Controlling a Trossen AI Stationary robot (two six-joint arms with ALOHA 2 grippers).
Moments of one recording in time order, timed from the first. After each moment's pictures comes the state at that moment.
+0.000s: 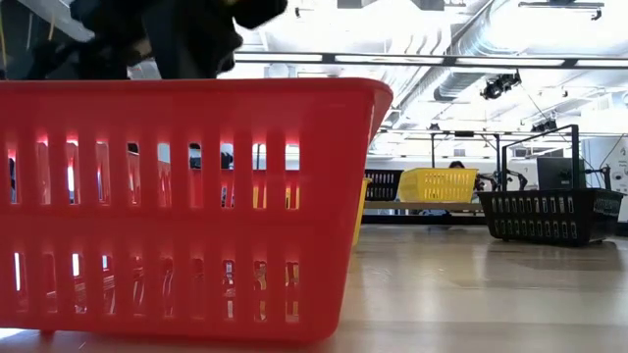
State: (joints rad) left arm -0.36 1.83 1.27 -0.71 -0.10 -1.68; right arm 0.43 1.52 1.49 -0.92 0.08 0.59
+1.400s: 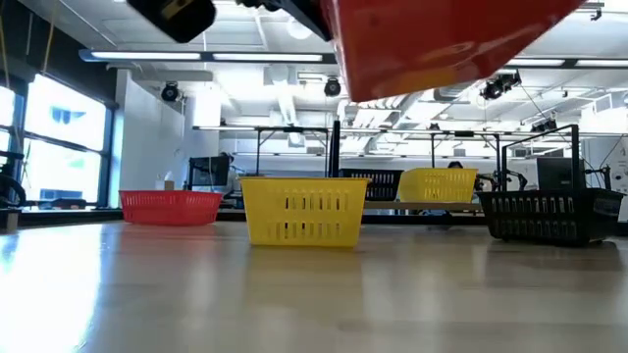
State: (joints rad) left arm -0.32 1.90 1.60 -0.70 -0.21 -1.78; right arm 0.58 1.52 1.49 -0.69 0.05 0.25
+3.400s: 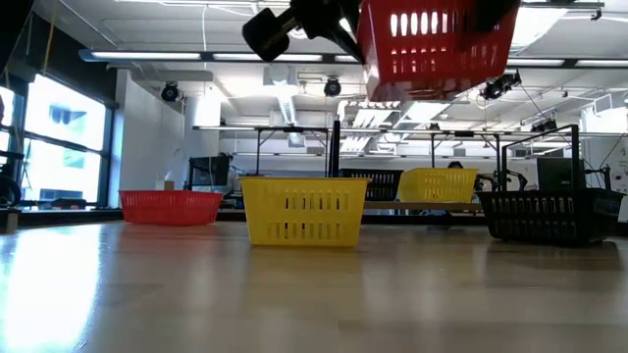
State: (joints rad) left arm 0.00 1.90 1.77 -0.82 -0.07 -1.43; right arm 0.48 1.70 1.49 -0.99 0.17 0.34
